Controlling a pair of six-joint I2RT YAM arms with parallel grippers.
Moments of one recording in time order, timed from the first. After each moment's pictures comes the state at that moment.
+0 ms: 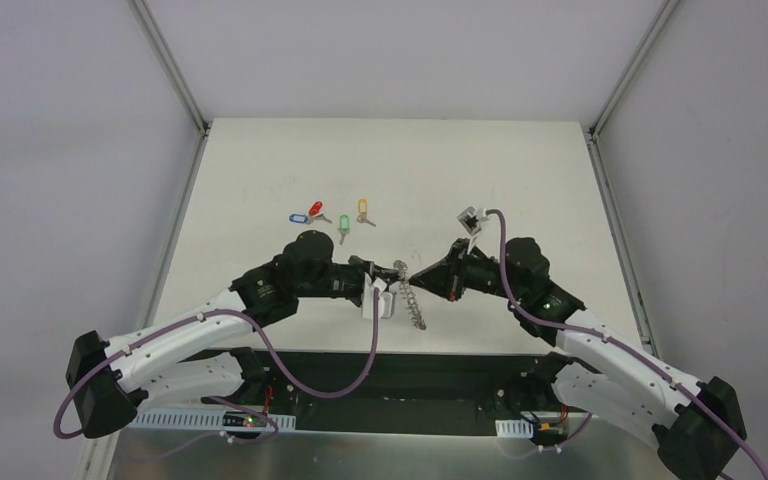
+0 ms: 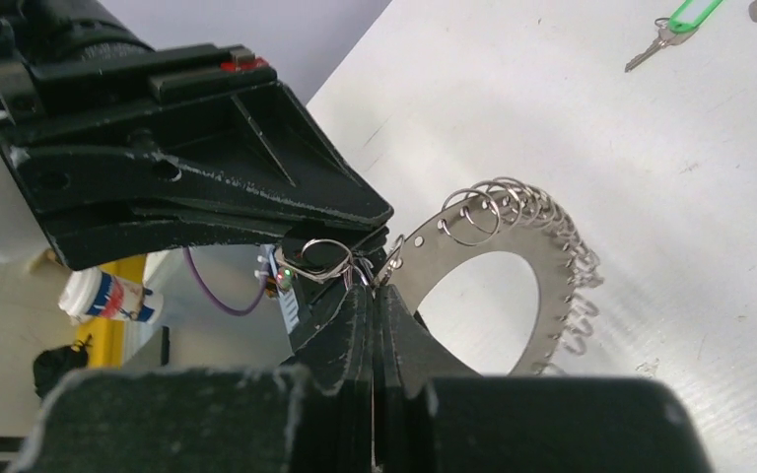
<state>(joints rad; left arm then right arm) -0.94 0.97 0.75 -0.13 0.41 0.86 0.73 0.84 0.52 0.15 -0.51 0.61</state>
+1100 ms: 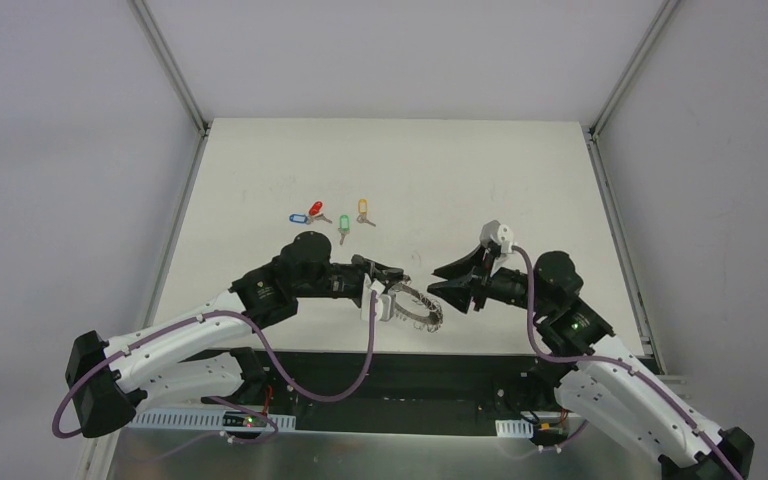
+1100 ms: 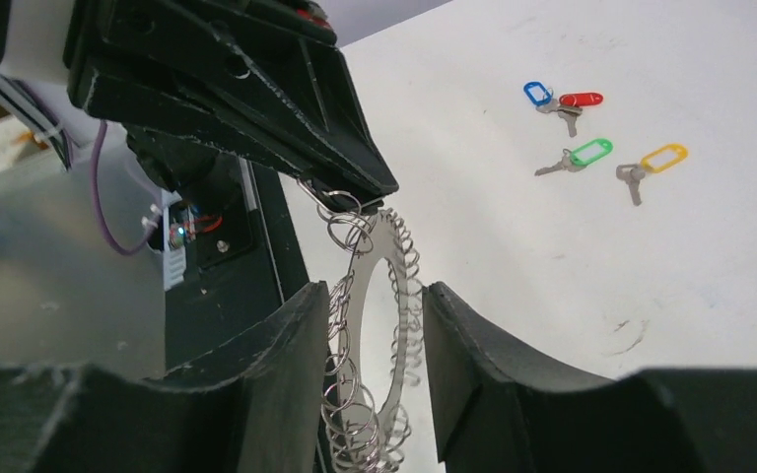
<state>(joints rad) -0.95 0.96 0.74 -0.06 0.42 0.86 0.66 0.59 0.48 0.05 -0.58 0.23</state>
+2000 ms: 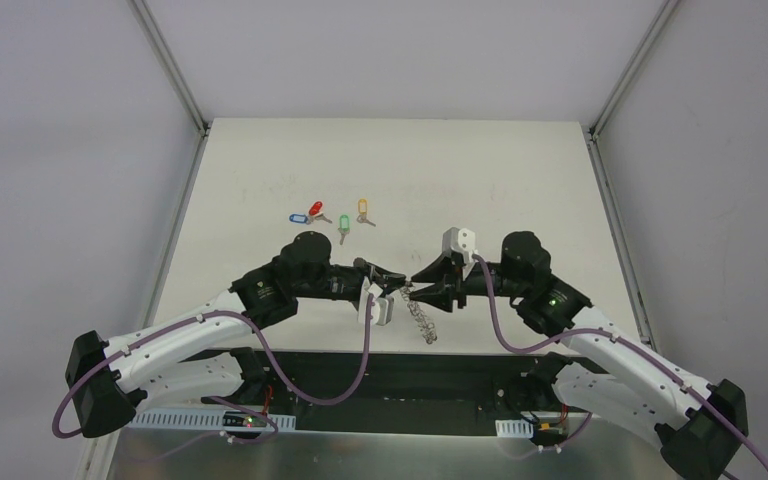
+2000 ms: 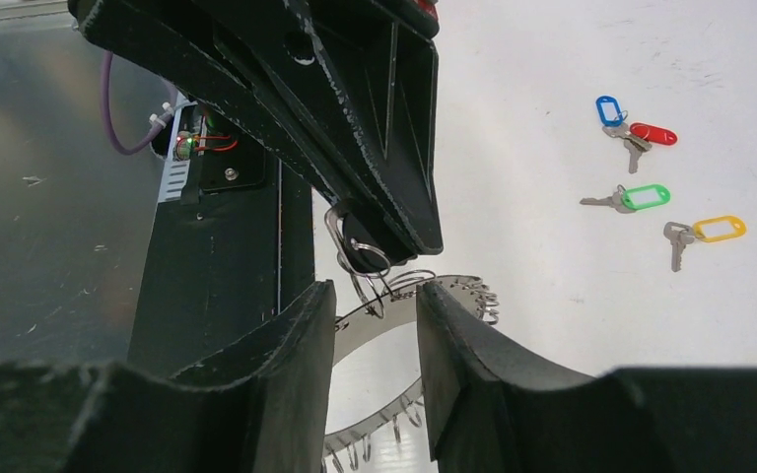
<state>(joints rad) -0.95 0.96 0.74 -0.06 0.49 0.85 0.75 0.83 0.62 0.01 -0.72 -0.10</state>
